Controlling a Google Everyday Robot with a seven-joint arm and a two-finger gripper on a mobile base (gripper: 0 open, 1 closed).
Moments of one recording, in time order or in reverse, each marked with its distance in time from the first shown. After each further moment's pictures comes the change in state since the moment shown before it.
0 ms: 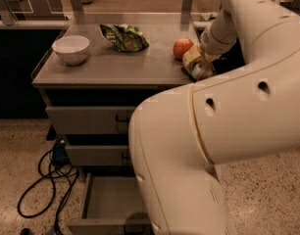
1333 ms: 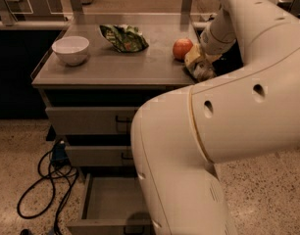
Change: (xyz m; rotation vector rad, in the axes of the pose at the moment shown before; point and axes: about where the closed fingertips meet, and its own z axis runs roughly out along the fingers) arm -0.001 0.002 0.002 -0.005 0.029 0.000
